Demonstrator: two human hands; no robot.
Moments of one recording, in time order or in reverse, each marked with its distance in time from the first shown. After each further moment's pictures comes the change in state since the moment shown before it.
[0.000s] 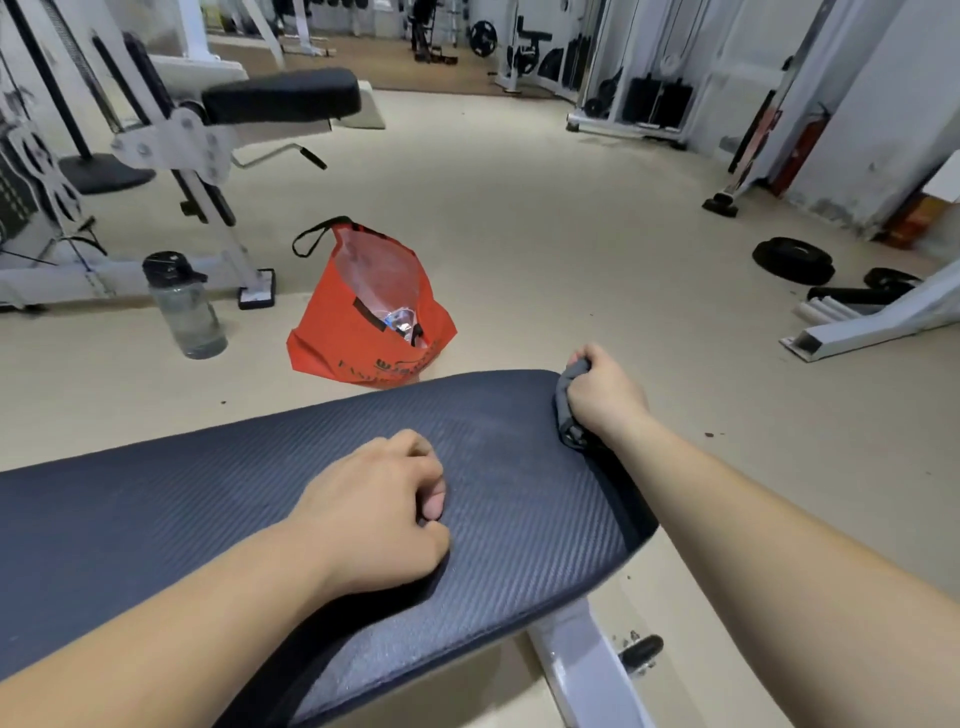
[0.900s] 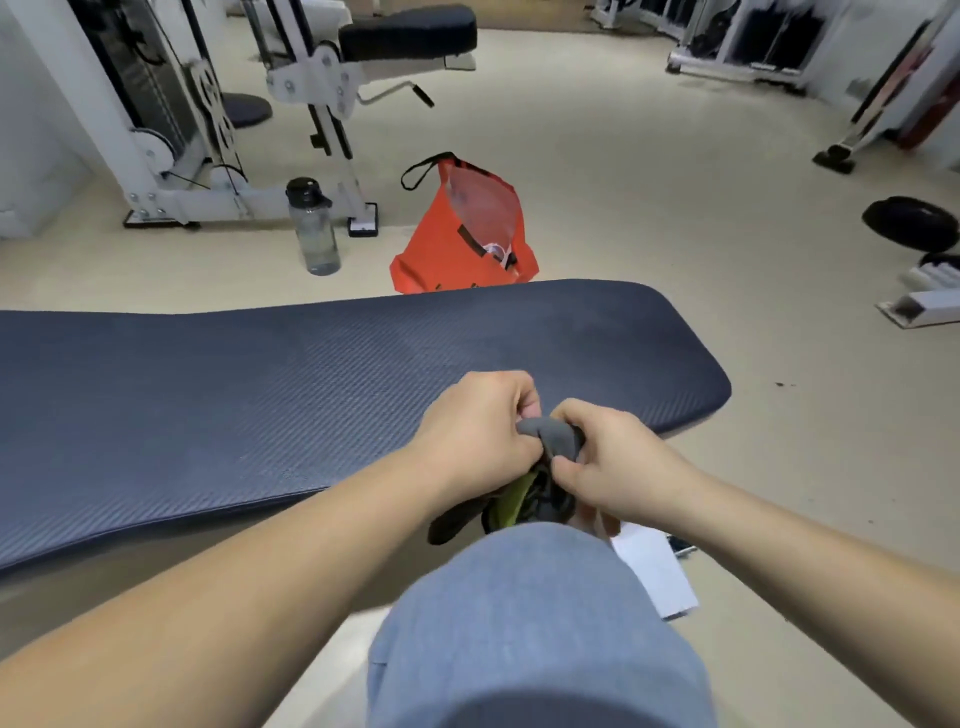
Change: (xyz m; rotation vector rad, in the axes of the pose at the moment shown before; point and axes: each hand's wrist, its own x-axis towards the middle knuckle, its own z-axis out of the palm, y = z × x) left_hand -0.120 0.019 0.007 -0.280 0.179 -0.082; right_hand -0.263 -0.016 -0.001 -0.217 -0.514 -0.452
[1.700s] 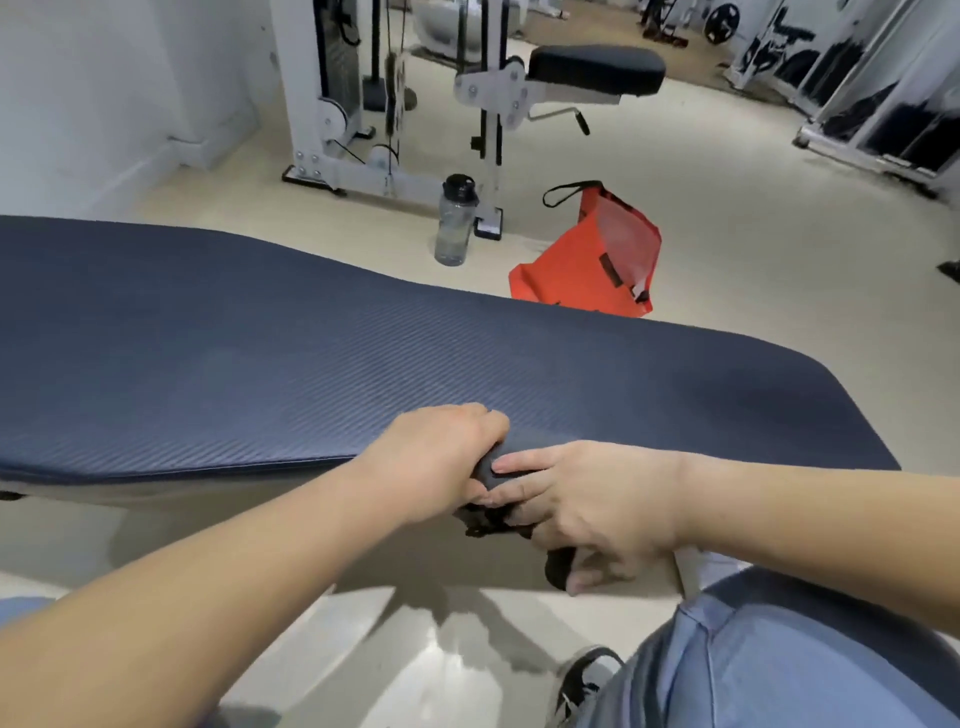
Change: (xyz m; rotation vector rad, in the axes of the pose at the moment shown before) left_hand -0.132 -0.163 -0.113 0.411 -0.114 -0.020; right_hand 0.061 -0.156 0.101 -0.845 -0.537 -1.382
